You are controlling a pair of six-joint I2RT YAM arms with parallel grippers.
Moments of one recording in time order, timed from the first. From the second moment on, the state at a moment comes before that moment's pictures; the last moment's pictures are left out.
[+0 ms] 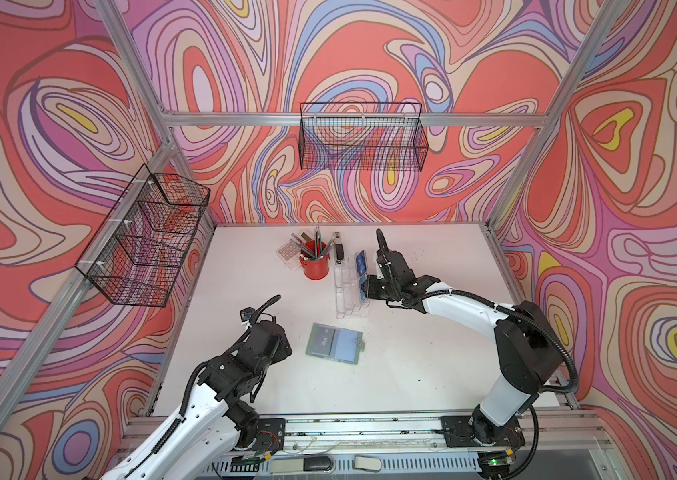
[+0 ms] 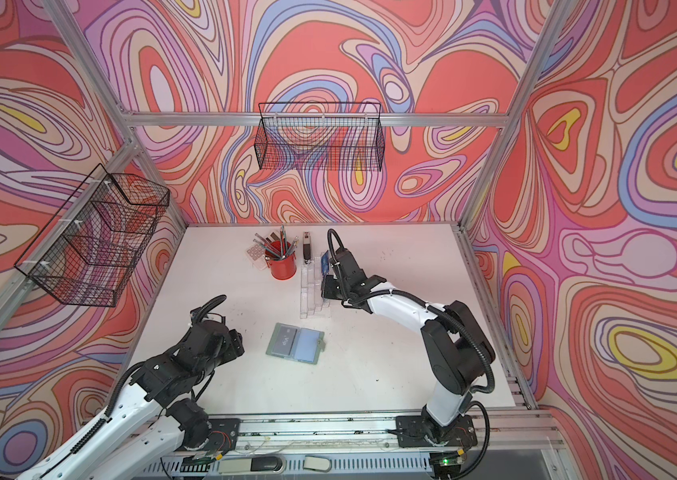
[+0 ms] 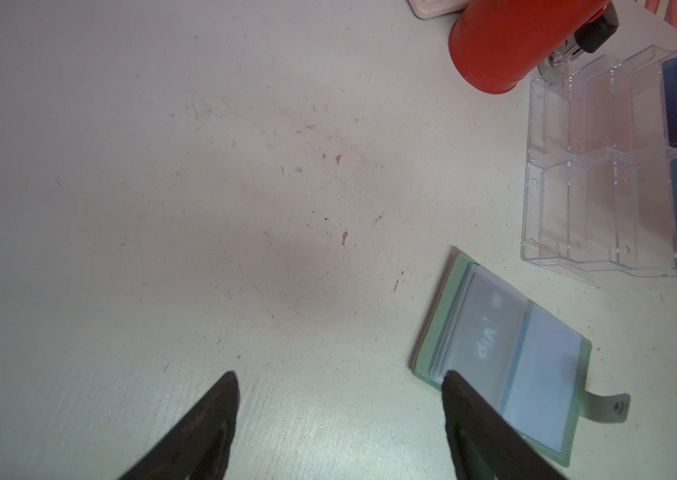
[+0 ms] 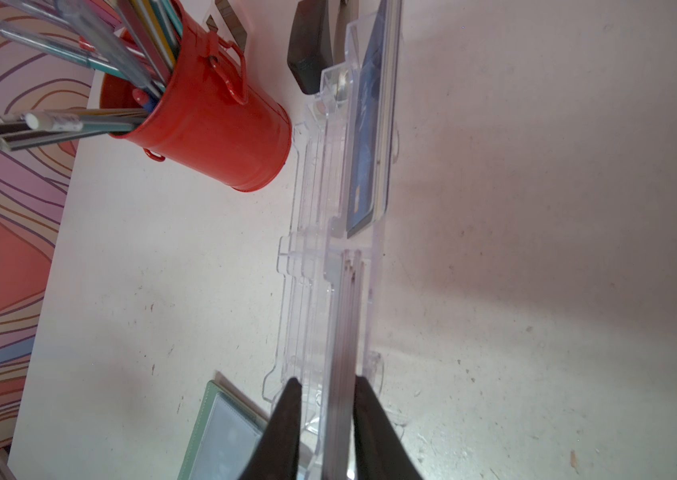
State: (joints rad) left arm -0.57 0.66 0.55 -0.81 -0.37 -0.87; right arm 0.61 1.72 1.17 -0.22 -0.07 0.64
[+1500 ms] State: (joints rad) left arm -0.57 0.66 0.55 -0.81 -0.37 -0.87; right arm 0.61 1.65 1.17 -0.23 -0.08 0.65
